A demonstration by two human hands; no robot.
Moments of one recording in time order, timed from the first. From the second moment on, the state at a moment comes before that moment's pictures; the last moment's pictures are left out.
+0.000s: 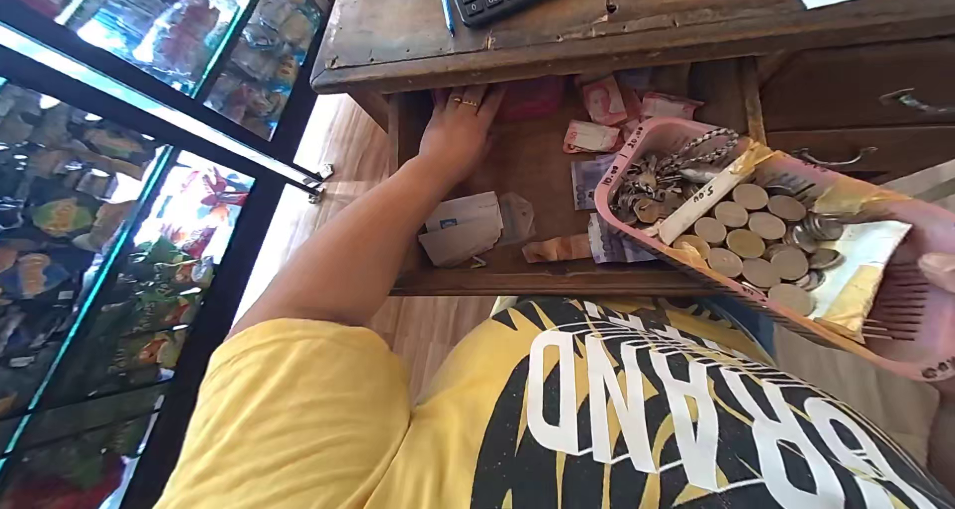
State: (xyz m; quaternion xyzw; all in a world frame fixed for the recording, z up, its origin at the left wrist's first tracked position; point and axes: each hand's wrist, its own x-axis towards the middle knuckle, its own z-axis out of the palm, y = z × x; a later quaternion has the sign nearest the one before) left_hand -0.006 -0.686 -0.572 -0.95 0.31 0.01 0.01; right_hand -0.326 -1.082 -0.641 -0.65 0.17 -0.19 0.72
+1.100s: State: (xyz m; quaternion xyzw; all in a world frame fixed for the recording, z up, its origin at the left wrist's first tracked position) left_hand -0.014 -0.669 -0.587 -0.94 0.30 -0.16 0.07; right_hand -0.321 -1.058 -0.618 -0.64 0.23 -0.17 0.71
